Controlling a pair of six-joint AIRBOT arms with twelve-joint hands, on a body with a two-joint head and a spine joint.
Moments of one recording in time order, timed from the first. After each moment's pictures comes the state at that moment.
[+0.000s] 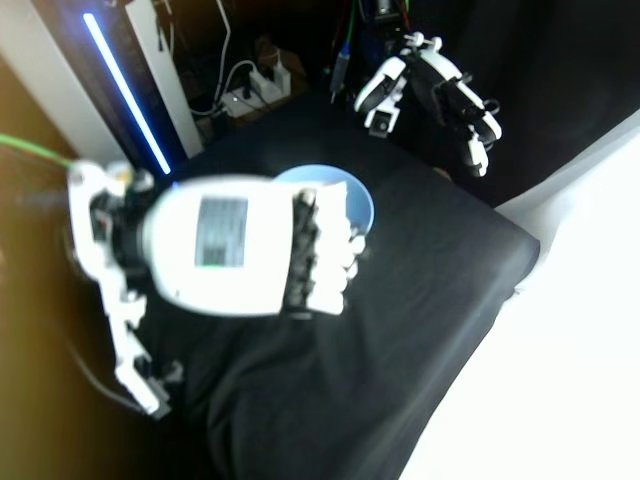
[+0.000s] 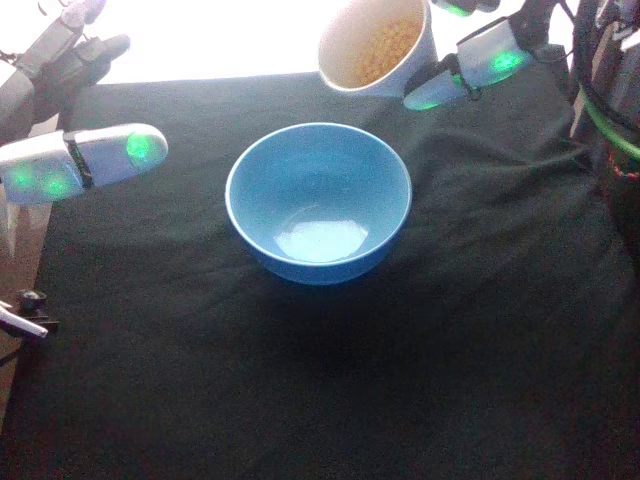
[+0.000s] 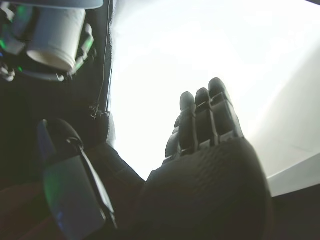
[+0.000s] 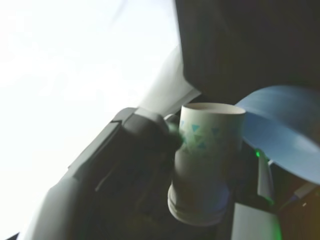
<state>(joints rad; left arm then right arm) 1.04 -1.09 1.33 -0.35 -1.21 0.34 -0.35 -1.22 1.48 -0.66 0.52 -0.20</state>
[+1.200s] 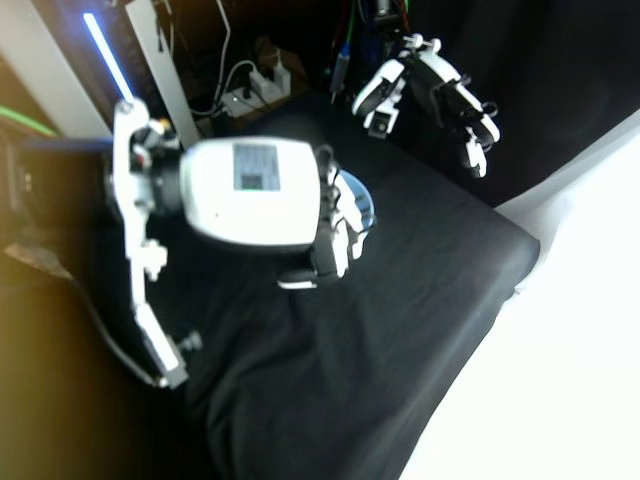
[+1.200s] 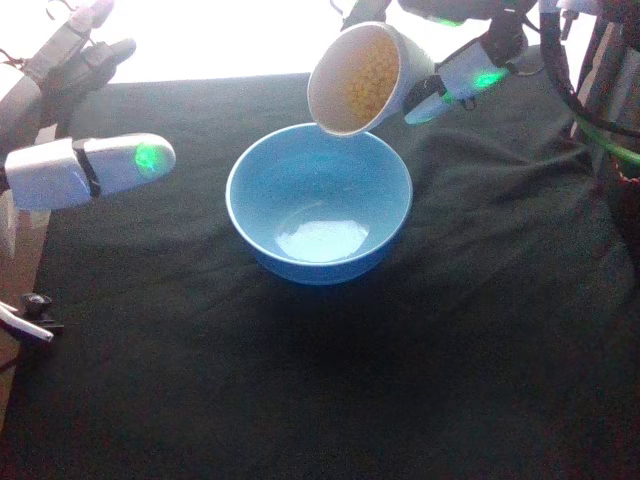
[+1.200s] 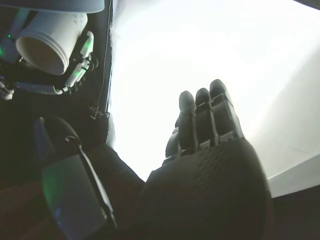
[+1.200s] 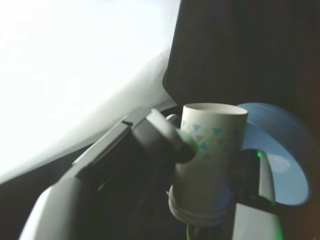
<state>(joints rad) 1.04 -1.10 1.34 -0.35 -1.20 0.34 -0.27 -1.23 1.42 -1.00 0.38 -0.20</state>
